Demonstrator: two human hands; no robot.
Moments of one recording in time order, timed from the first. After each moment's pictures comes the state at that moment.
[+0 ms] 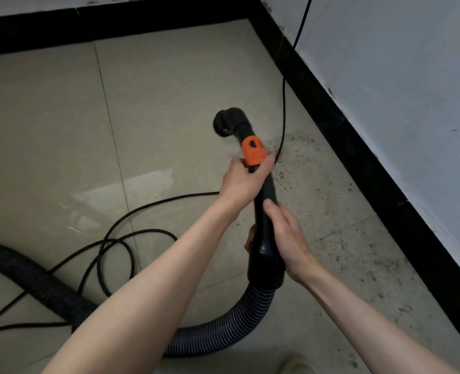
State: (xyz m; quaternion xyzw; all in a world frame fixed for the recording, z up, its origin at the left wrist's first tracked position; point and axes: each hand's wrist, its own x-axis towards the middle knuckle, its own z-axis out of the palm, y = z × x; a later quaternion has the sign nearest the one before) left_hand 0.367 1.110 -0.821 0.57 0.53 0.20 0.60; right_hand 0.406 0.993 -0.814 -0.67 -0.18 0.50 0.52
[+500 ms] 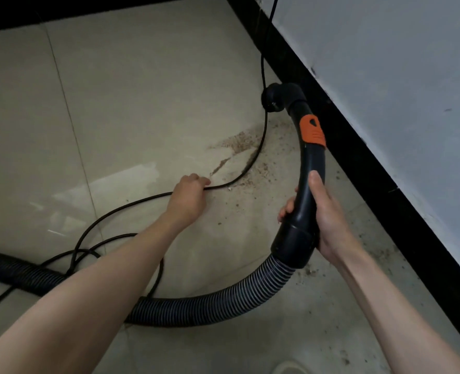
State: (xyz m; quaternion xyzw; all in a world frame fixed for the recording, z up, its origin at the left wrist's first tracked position) left_hand 0.335 1.156 -0.935 0.86 0.45 -0.03 0.25; right_hand 0.491 0.982 -0.825 -0.63 -0.12 0.47 0.61
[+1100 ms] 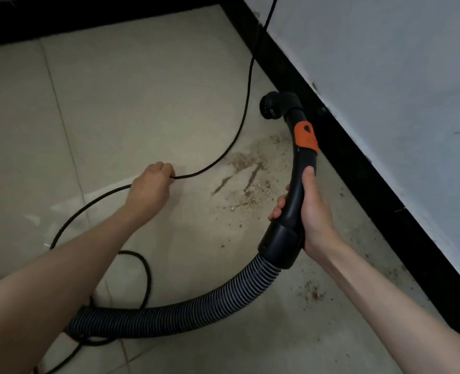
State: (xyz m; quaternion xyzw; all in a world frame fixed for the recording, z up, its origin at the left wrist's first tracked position) left_hand 0.302 1.237 -0.928 0.88 0.44 0.04 0.16; right_hand 0.493 1.038 -0.830 -0.66 -0.04 0.44 0.61
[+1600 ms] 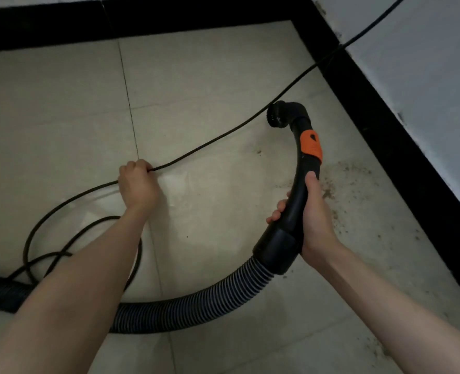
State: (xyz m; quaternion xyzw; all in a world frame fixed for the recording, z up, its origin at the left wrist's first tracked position) left_hand 0.190 1.334 -0.964 0.69 0.69 0.17 0.16; right_hand 0.409 1.153 -0.849 -0.62 -0.01 0.52 0.59
